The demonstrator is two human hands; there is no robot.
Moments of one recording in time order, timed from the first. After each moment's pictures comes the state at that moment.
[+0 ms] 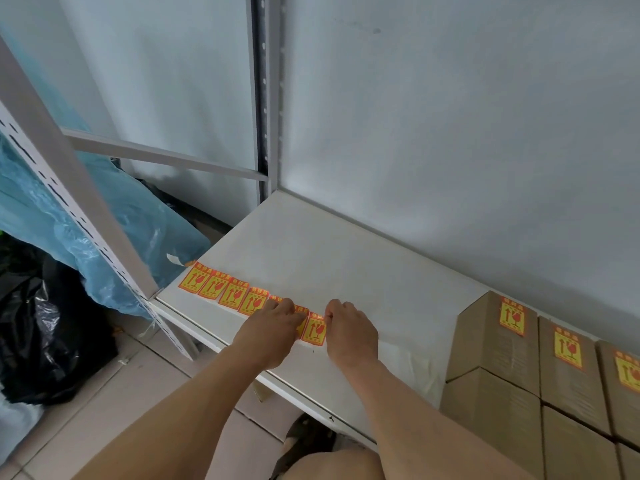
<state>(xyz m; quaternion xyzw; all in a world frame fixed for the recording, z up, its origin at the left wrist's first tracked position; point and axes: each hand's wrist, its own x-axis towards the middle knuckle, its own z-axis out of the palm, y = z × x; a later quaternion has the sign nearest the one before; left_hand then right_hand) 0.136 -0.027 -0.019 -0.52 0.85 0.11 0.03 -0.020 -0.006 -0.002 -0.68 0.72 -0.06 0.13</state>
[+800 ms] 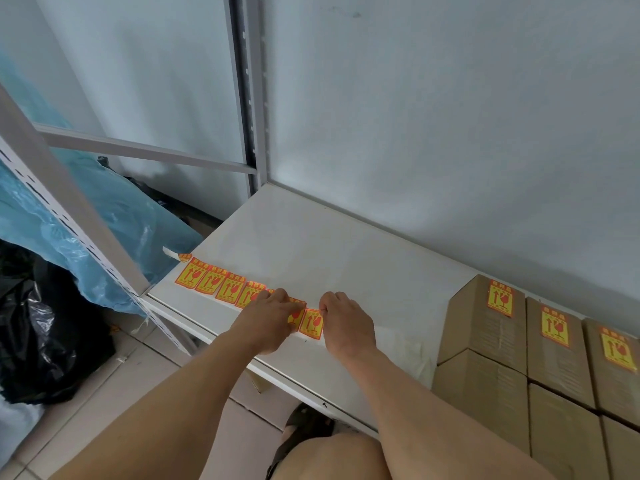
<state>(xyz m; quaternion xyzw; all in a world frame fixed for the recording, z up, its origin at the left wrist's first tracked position) 0.130 -0.034 -0.018 -0.53 0.83 0.17 0.03 -0.032 0.002 0.001 -0.71 0.69 -0.06 0.14</state>
